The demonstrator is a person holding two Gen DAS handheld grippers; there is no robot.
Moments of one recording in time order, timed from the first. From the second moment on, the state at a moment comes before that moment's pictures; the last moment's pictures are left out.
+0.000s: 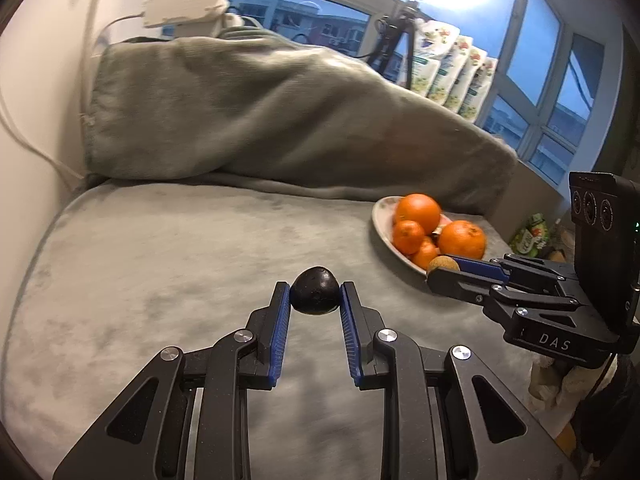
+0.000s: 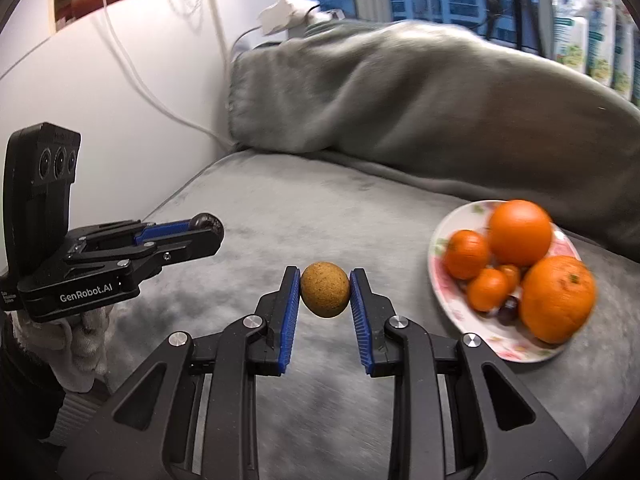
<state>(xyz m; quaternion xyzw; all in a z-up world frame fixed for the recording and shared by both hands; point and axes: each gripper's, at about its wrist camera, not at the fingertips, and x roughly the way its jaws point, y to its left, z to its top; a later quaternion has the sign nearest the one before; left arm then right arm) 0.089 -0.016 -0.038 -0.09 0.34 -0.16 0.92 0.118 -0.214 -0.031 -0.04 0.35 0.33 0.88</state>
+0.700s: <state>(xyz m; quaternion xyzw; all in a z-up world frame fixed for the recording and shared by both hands) 0.134 -0.104 -0.022 -0.06 0.33 -0.23 0.91 0.158 -0.317 -0.019 0.00 0.33 0.23 0.92</state>
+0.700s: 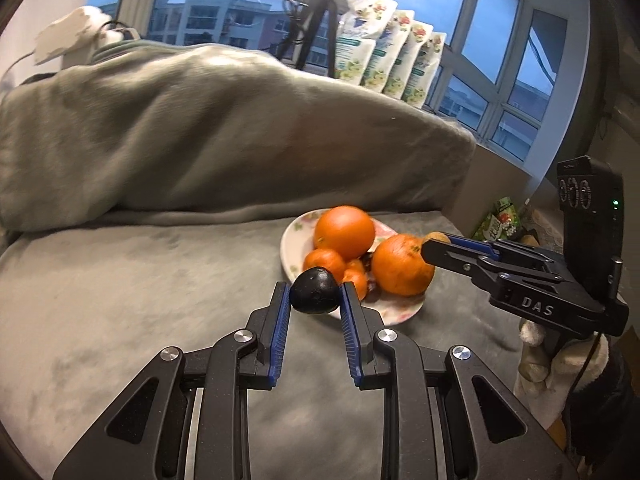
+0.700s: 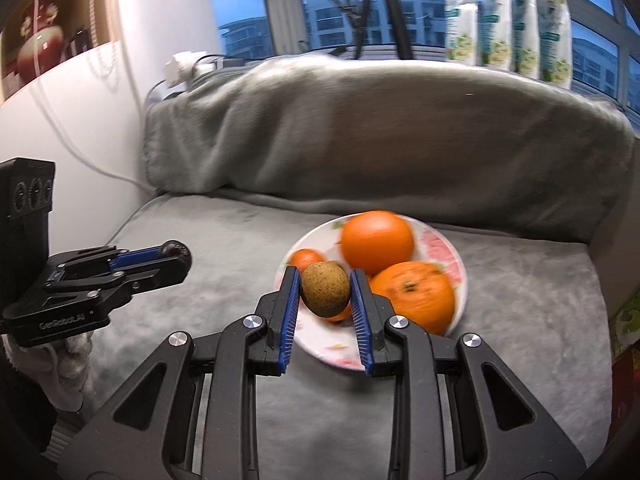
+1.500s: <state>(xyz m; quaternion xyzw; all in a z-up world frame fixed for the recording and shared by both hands) 0.172 -0.174 -0.033 -0.02 0.35 -0.26 0.90 0.235 -0.367 -0.044 0.03 0.36 0.18 0.92</state>
